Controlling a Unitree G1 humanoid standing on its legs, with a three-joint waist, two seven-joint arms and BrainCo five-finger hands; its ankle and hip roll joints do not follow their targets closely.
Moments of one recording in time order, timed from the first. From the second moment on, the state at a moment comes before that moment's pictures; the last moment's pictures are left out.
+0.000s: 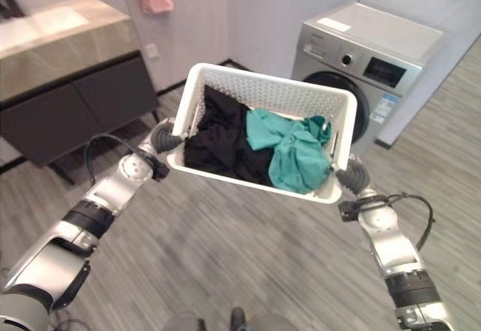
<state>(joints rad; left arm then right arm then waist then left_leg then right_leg) -0.77 0.58 -0.52 0.56 -0.04 0.10 0.09 -0.21 -0.62 0.09 0.10 0.11 0.19 -0.09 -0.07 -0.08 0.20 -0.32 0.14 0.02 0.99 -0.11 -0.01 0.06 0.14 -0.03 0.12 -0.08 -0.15</state>
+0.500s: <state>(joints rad) -0.76 0.57 -0.60 0.56 -0.07 0.10 0.07 -0.13 -0.64 0.02 0.06 0.10 0.20 -0.06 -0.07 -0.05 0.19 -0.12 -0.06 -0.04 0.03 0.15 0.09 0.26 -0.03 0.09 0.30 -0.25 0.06</state>
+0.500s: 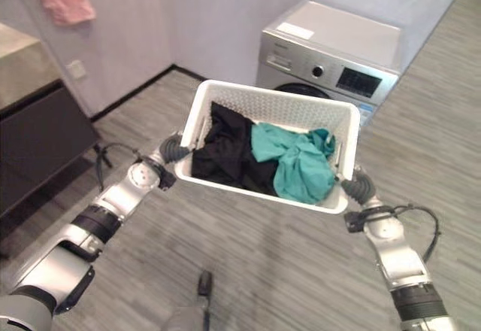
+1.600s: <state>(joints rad) -0.88 0.63 -0.54 0.57 -0.08 0.06 0.10 -0.33 -0.73 0.07 0.08 0.06 0.19 -0.07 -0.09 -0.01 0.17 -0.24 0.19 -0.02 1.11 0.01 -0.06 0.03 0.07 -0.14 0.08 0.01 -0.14</state>
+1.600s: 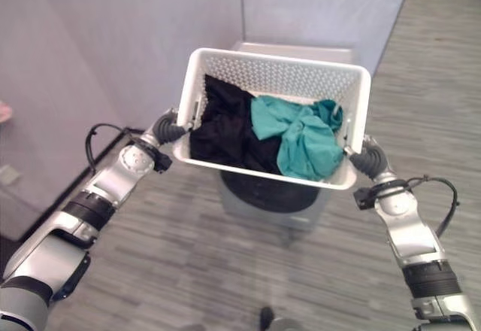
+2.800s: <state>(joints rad) -1.18 0.79 -0.73 0.62 -0.12 0.05 0.09 -0.48 -0.73 0.14 0.17 0.06 0.18 -0.05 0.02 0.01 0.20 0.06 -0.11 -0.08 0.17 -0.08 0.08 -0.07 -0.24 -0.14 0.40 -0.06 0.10</state>
